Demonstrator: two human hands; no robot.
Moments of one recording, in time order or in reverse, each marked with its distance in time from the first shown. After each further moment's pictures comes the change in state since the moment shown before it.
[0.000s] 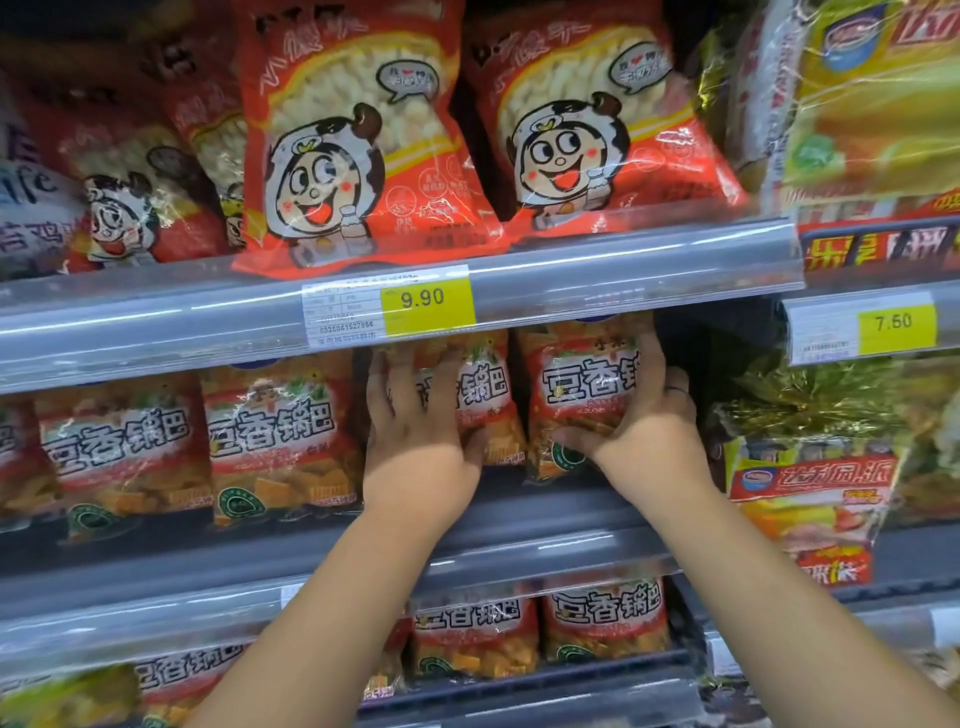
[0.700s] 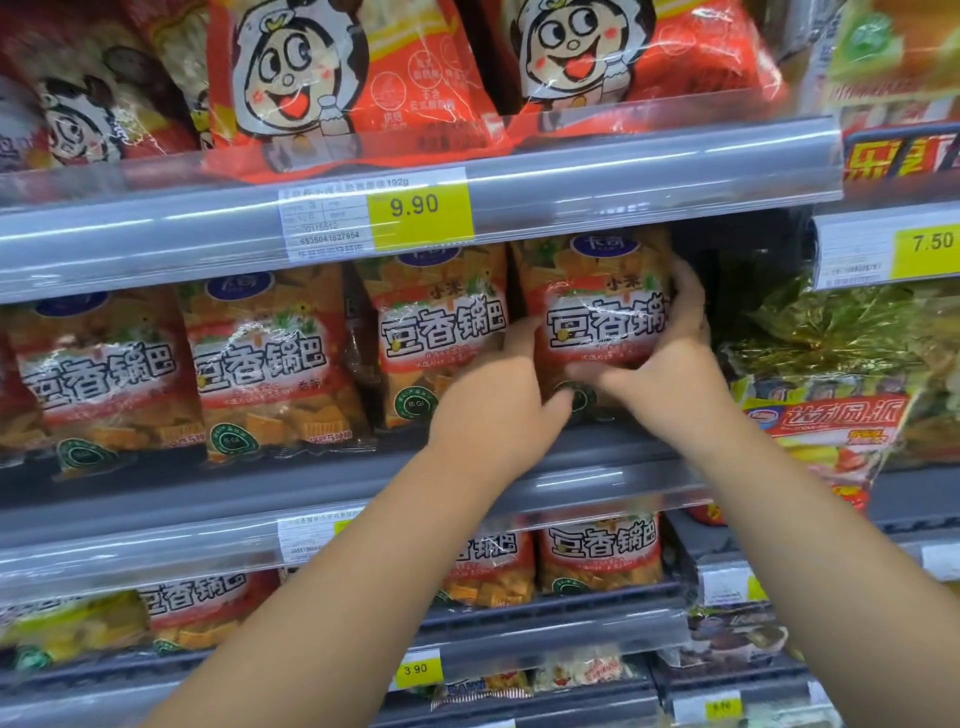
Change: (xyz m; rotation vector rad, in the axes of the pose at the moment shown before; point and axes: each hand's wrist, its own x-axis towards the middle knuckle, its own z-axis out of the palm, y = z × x) left_hand -0.007 0.055 -0.007 -0.169 -0.309 0.032; right_hand -0.004 0.009 -0.010 0.369 -0.036 0.025
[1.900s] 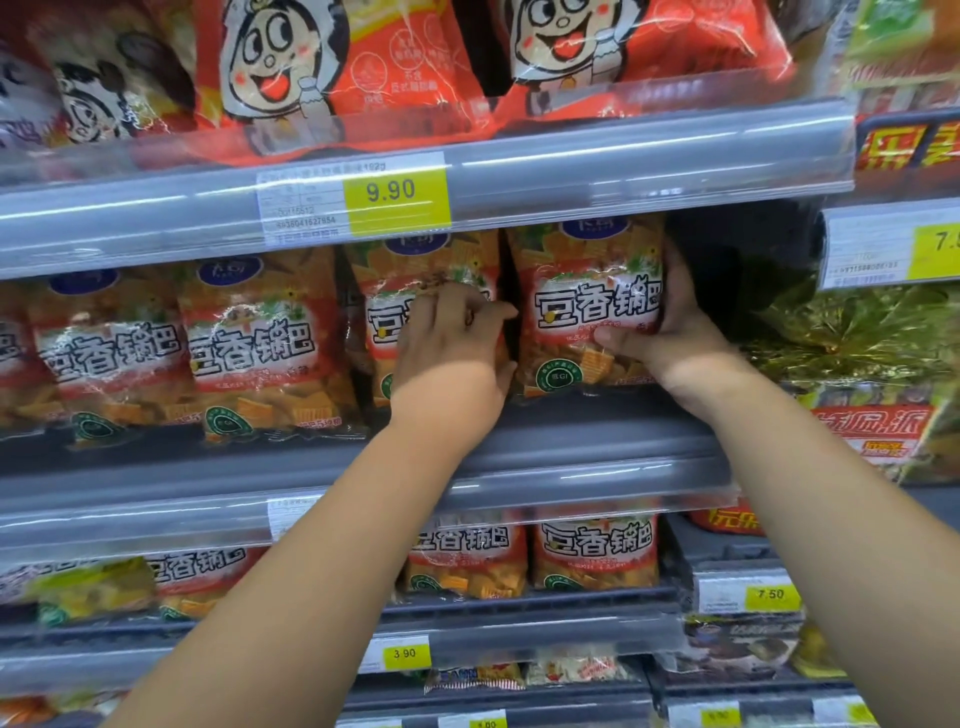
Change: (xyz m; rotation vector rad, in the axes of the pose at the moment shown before) left_hand 0.020 -0.039 0.017 0.287 0.452 0.192; right_hand 0.051 0.027 -0.005 0.350 -0.239 -0.018
